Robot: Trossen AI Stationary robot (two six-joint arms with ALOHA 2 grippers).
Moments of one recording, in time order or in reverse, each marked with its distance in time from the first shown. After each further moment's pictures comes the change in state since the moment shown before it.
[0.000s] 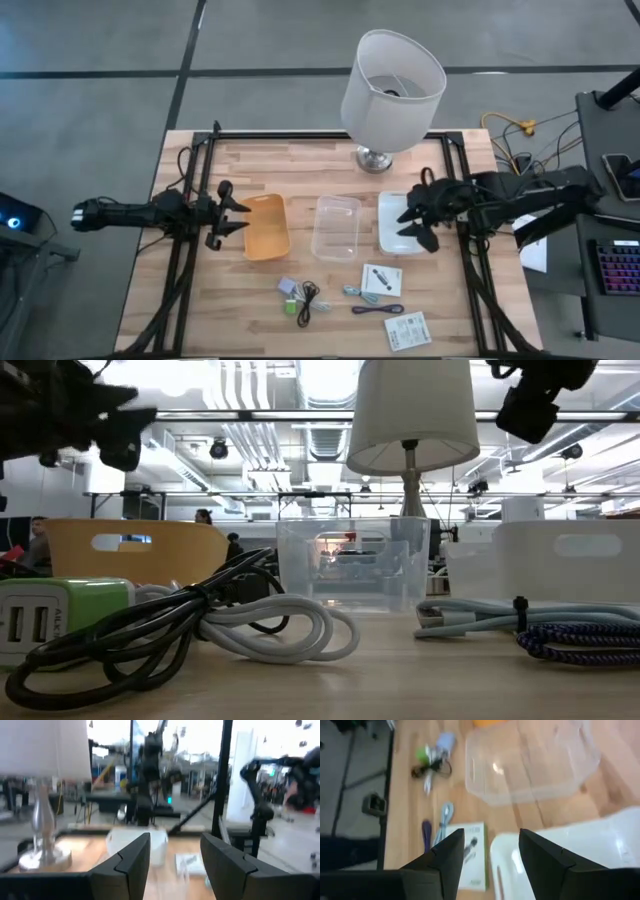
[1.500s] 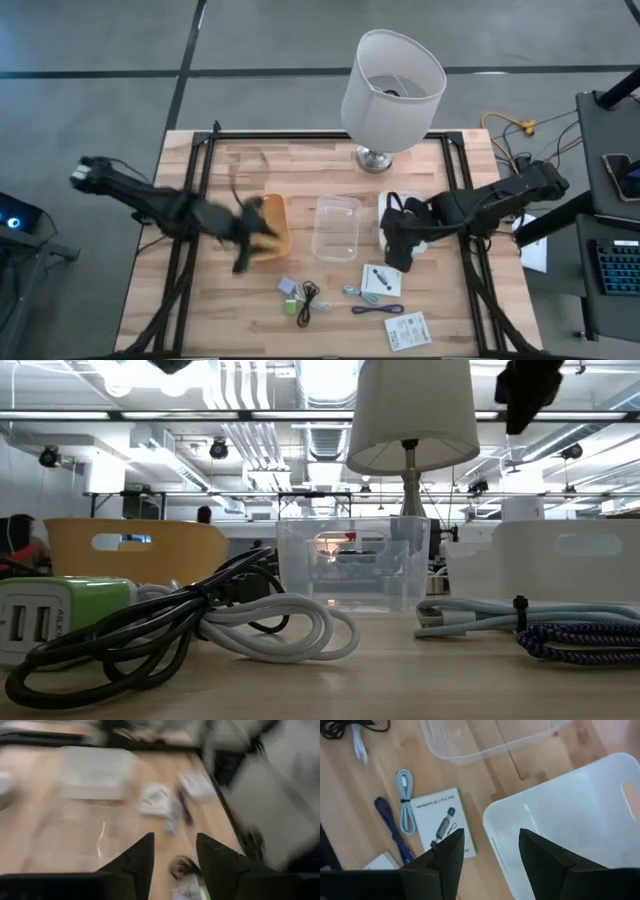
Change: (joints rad) left arm -0.404 0.965 0.987 -0.663 -0.229 -0.147; right arm 0.234 0.490 0.440 -0.444 0.255 0.310
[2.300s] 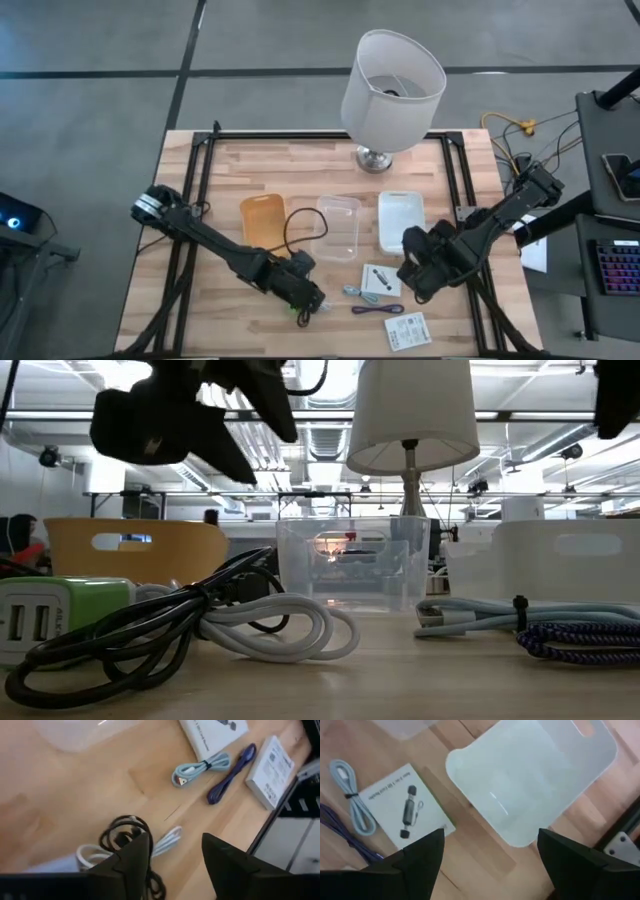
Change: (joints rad) left arm -0.081 0.694 0.359 -0.143 -0.087 -1.178; right arm 0.291 0.086 -0.013 -0.244 0.207 0.643
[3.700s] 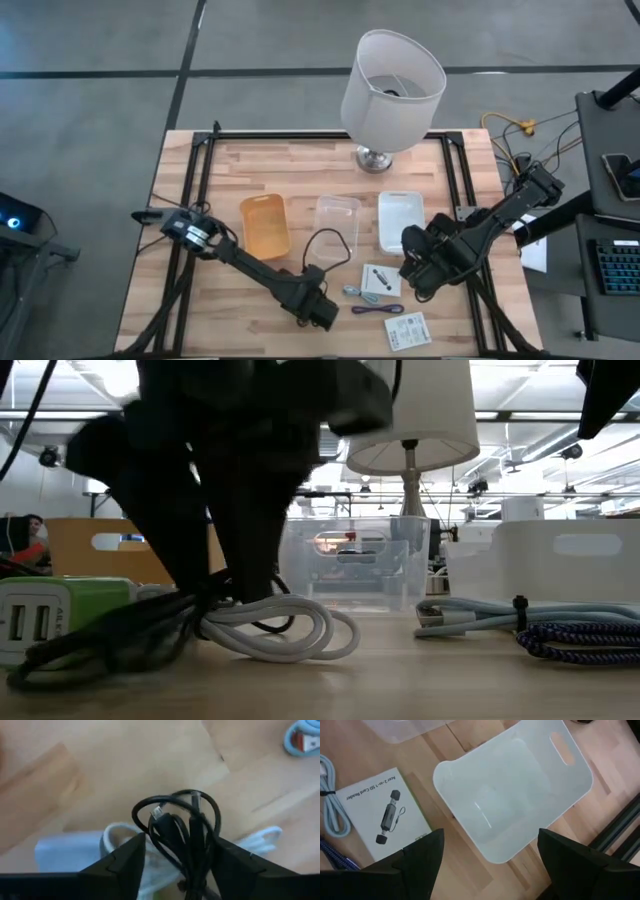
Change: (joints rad) left arm 0.005 0.422 0.479 -0.572 0.053 -0.114; right arm -0.002 -0.004 -0.009 -0.027 0.067 -0.128
